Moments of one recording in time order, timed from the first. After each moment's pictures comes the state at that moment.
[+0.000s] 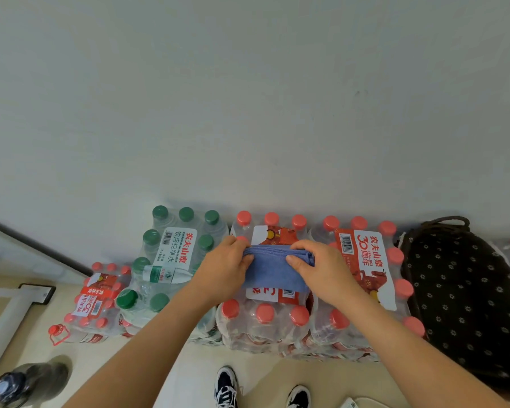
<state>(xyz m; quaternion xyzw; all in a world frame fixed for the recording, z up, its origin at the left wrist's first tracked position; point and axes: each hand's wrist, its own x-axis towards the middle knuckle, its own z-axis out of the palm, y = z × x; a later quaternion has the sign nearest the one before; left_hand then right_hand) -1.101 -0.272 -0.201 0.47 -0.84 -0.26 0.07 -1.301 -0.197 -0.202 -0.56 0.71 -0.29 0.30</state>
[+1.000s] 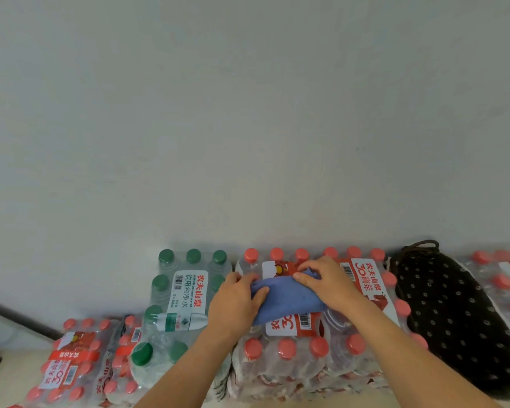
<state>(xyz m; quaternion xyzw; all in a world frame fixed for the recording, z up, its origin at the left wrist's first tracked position) -1.090 -0.288 -0.229 0.51 -0.81 -0.27 0.10 -1.295 -0.228 -0.192 -0.55 0.77 -0.20 0.25</state>
